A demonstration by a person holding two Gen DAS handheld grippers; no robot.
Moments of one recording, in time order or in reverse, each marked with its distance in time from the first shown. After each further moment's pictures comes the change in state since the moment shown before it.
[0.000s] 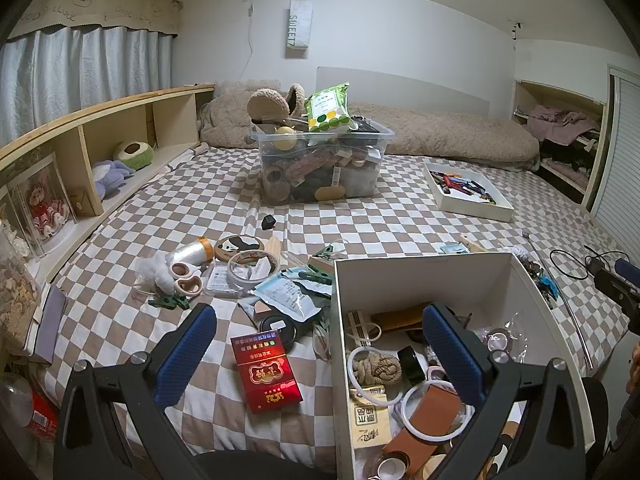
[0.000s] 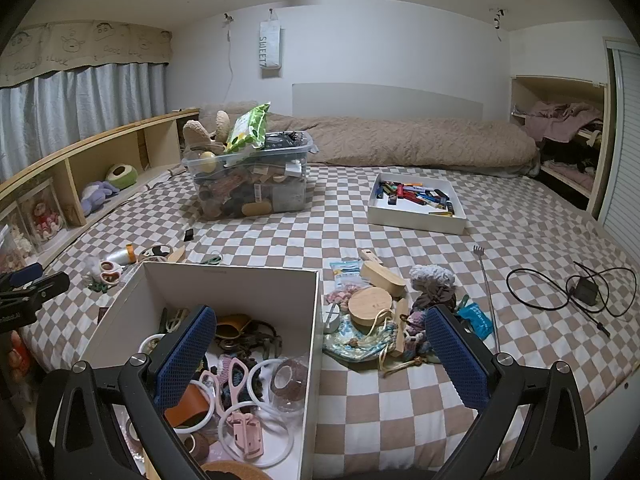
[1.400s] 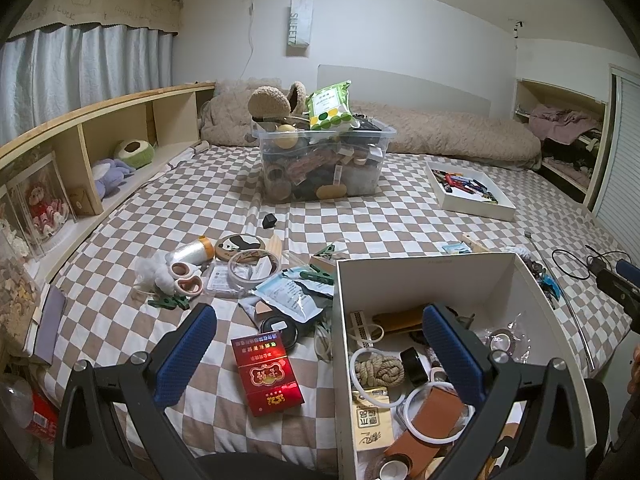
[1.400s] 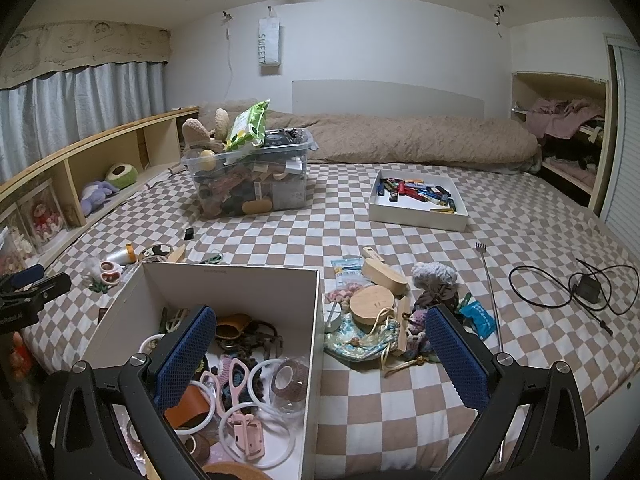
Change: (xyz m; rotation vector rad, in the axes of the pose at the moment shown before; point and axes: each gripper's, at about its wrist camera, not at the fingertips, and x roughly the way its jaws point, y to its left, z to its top) left arm 0.008 0.011 -0.002 -0.004 0.007 0.005; right arm 0.002 0.004 0.000 0.000 0.010 -0.002
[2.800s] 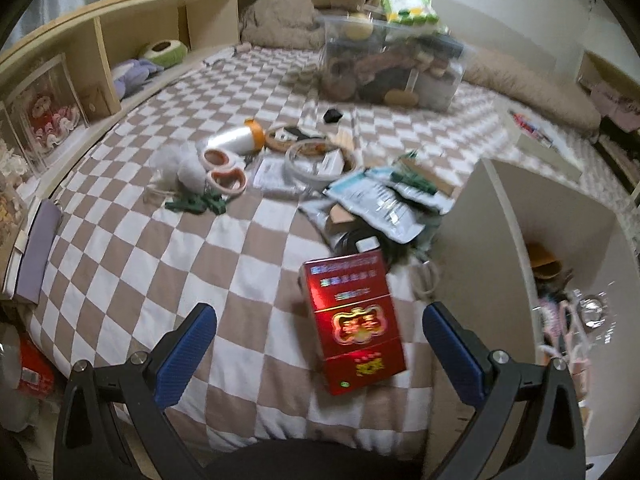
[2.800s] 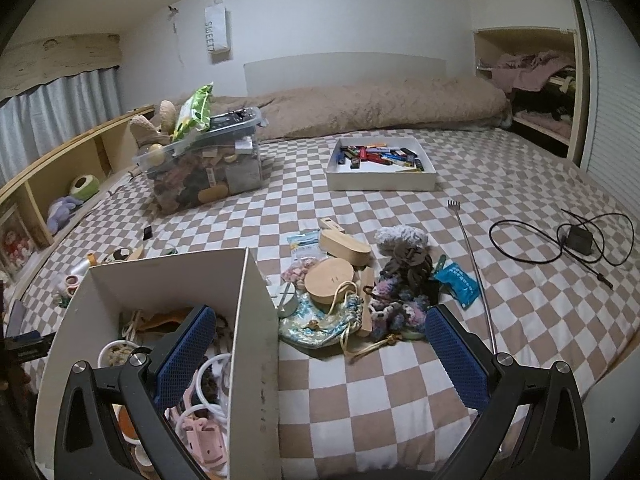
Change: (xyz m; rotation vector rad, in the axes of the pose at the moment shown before) left arm 0.100 0.069 -0.048 -0.094 0.330 0.129; right arm 0.039 -0.052 -0.015 0.142 0.086 -0.073
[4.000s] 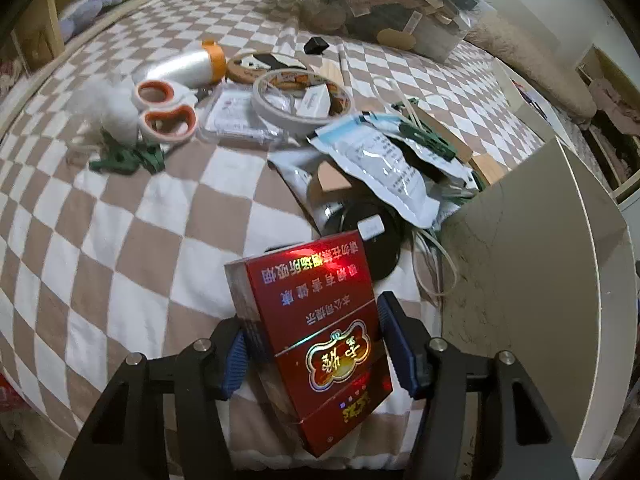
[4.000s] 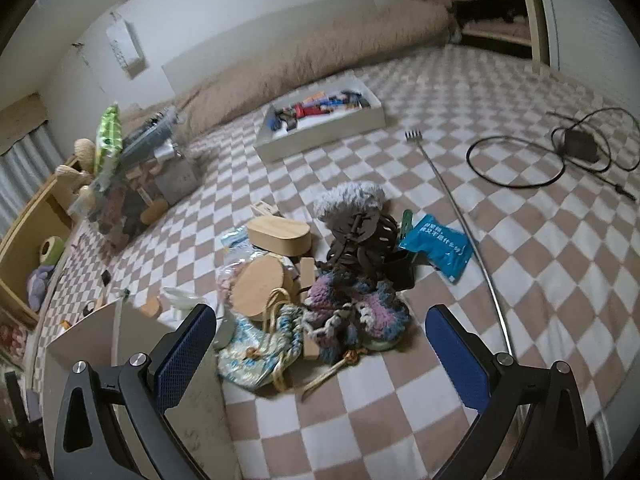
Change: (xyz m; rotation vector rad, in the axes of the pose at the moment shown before) left arm 0.061 0.010 0.020 -0.032 0.228 -0.156; right arm 0.090 -0.084 0.007 0.306 0.155 -0.032
